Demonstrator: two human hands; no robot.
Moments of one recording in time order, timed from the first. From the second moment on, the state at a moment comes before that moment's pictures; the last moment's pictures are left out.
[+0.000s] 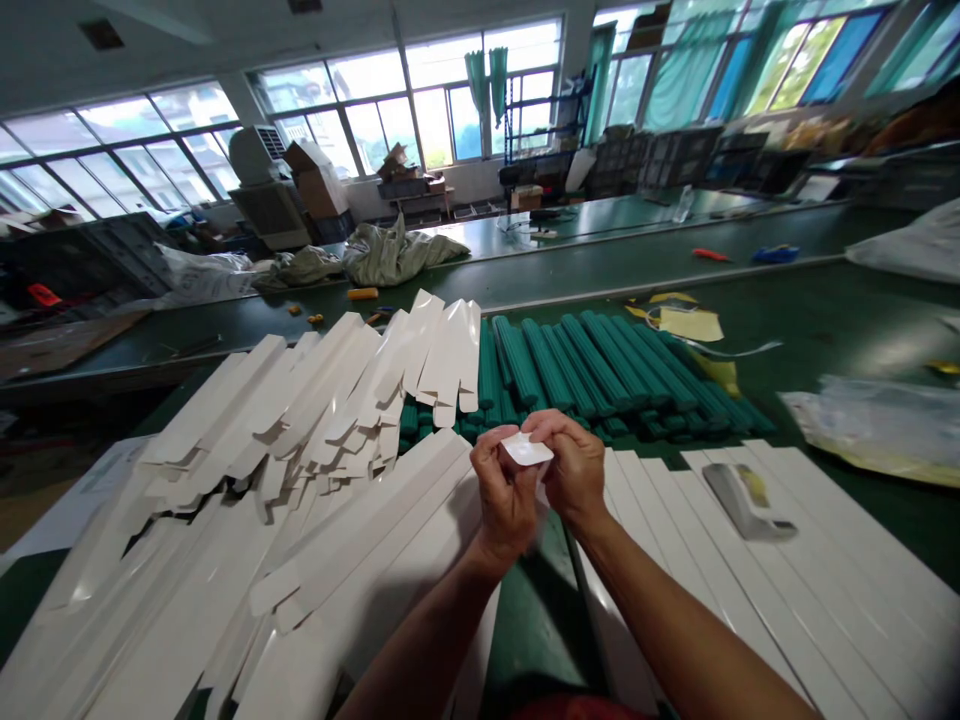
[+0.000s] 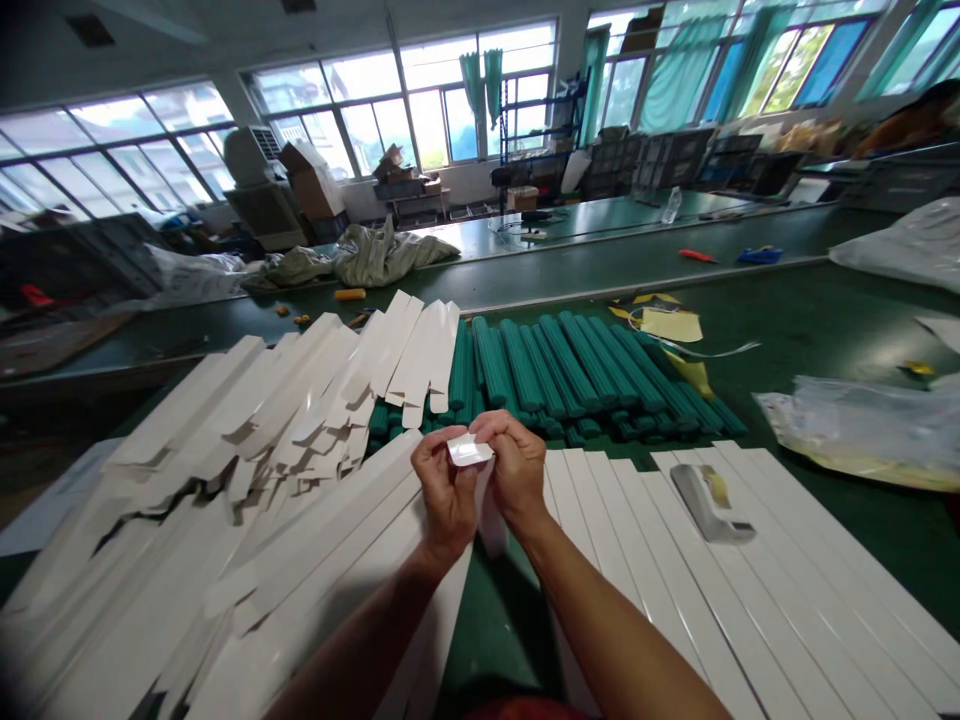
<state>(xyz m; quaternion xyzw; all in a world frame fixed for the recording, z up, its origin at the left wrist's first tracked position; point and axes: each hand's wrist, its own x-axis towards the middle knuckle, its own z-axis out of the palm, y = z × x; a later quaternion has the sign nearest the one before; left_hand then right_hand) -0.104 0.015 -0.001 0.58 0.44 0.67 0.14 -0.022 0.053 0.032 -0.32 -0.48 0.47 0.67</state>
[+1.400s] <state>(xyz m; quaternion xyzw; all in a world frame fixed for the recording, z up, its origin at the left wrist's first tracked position) -0.149 0.019 0.047 0.83 0.42 0.34 -0.10 -0.022 0.051 -0.026 -0.29 -0.77 0.24 0.53</state>
